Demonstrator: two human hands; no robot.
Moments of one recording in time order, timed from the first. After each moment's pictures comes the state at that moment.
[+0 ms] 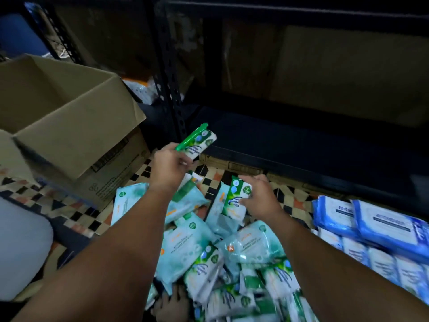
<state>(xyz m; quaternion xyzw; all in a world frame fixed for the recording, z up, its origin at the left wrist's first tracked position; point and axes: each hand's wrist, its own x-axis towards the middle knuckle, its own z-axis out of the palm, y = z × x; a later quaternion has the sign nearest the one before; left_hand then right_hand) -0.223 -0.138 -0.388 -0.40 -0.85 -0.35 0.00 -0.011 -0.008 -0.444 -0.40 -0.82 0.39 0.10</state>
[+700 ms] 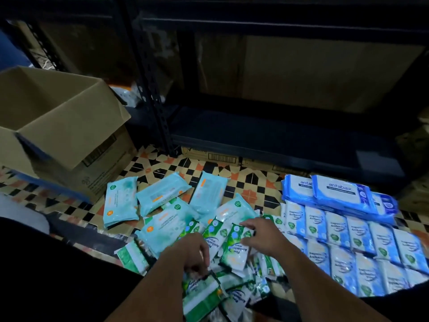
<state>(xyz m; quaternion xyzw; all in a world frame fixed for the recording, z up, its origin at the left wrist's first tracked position) -0.045 -0.243 -0.472 -0.38 -0.76 -0.08 -0.52 0.149 -0.087 -0.472 -0.41 -0.80 0.43 -0.04</state>
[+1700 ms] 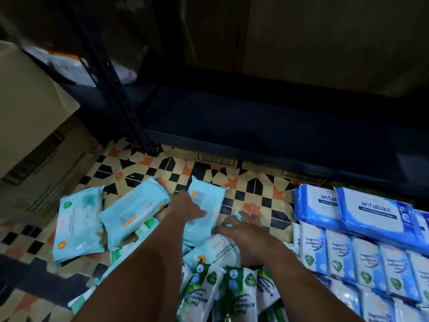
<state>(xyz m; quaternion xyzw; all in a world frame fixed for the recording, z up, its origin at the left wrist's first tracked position) -0.160 -0.052 -0.554 -0.26 -0.89 -0.11 -0.36 0.059 0.003 -0.526 -0.20 -0.93 0.22 -0.23</state>
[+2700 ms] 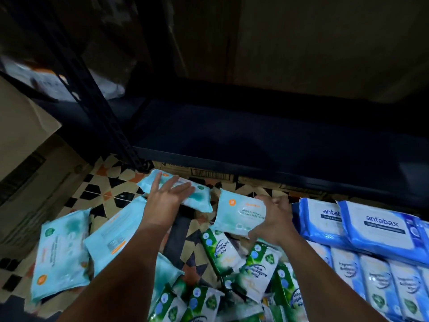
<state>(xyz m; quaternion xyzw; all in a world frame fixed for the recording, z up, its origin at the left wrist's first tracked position) -0.212 -0.042 -0.539 -0.66 -0.75 -0.02 0.08 0.067 0.082 -0.525 -0.55 -0.76 0.35 -0.02</state>
